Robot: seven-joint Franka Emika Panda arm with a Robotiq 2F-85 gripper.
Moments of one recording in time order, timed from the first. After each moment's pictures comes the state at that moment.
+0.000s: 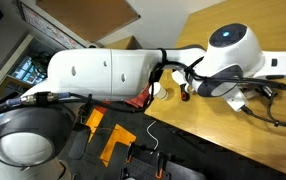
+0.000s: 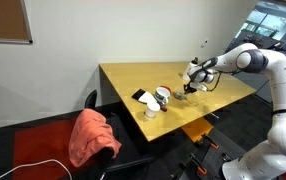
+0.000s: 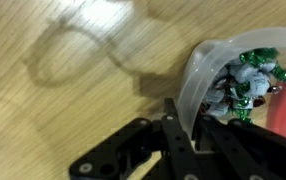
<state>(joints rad) -0.56 0.83 -0.20 -1.69 0.28 2.63 -0.01</state>
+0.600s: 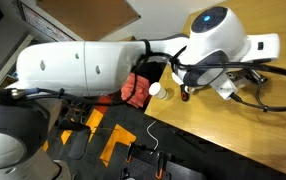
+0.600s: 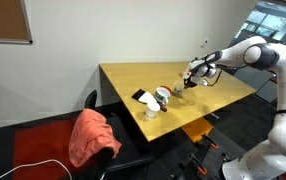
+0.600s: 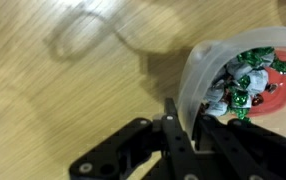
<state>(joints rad) -0.52 0.71 -0.20 -1.75 0.28 2.63 -0.01</state>
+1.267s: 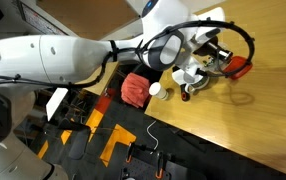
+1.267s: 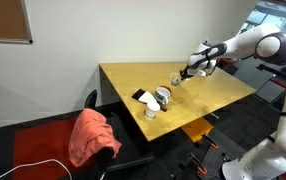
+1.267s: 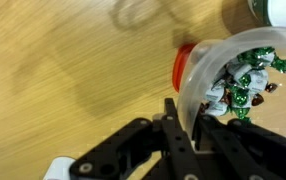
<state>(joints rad) -0.29 0.53 -0.31 -1.88 0.06 2.67 0.14</state>
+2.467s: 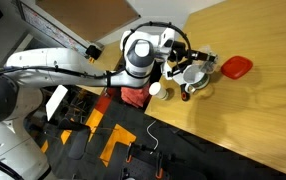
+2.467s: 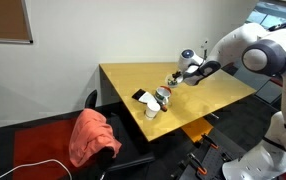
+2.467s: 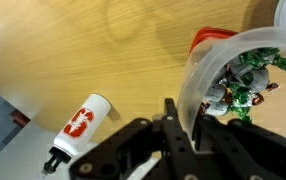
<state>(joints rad) 0.36 0.64 -0.84 -2.03 -0.54 2.83 0.83</state>
